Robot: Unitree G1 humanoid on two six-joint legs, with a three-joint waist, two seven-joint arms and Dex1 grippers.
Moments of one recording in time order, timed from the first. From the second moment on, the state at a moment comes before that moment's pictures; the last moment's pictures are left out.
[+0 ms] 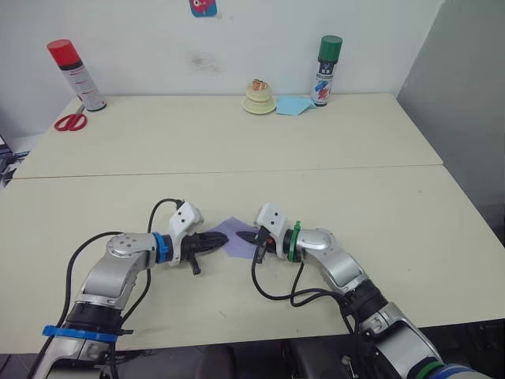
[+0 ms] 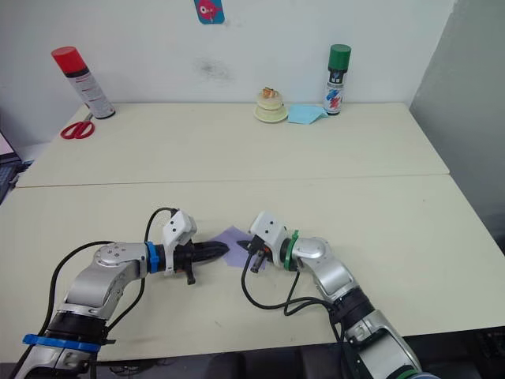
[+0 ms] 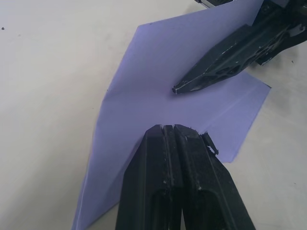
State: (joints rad) left arm -0.29 0.66 -0.06 0.12 -0.30 0.40 -1.05; right arm -0.52 -0.09 0.41 0.31 0.06 0.17 0.72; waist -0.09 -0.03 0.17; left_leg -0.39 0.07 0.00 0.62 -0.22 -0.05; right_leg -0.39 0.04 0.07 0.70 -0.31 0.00
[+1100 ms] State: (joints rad) left arm -0.37 0.69 -0.03 0.25 -0.33 0.44 -1.06; right arm -0.48 -0.14 0.44 0.32 -0.09 -0.11 0.73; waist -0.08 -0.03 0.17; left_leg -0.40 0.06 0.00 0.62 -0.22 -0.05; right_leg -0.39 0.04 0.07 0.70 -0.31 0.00
